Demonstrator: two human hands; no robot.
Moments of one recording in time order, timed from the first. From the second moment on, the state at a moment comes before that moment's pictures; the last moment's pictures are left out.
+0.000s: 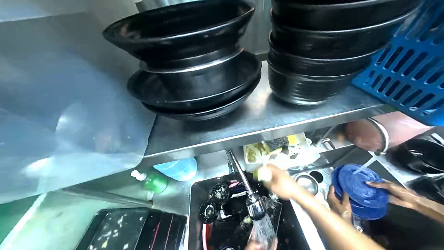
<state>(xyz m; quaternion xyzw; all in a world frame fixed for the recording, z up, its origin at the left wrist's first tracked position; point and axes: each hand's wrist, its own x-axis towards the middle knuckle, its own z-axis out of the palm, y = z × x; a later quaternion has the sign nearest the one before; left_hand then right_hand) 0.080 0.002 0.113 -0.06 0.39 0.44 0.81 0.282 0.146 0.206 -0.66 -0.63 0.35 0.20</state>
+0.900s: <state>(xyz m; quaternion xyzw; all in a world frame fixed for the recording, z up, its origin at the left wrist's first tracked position) 0.057 -0.030 0.091 -0.03 0.52 0.34 0.78 0.220 0.030 0.138 -0.55 -0.14 0.69 0.46</state>
